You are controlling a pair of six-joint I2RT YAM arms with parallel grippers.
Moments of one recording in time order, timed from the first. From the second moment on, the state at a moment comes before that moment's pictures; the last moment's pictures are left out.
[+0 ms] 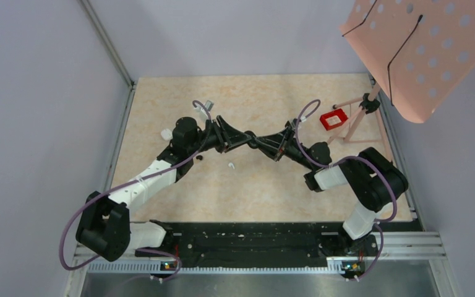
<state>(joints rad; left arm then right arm) -0.47 1.27 0.76 0.34 0.58 -1.12 0.51 1.70 0.48 1.52 -0.56 1.80</state>
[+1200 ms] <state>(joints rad) -0.47 1.18 0.76 0.26 0.62 -1.07 0.51 1.67 0.46 1.49 -0.54 1.73</state>
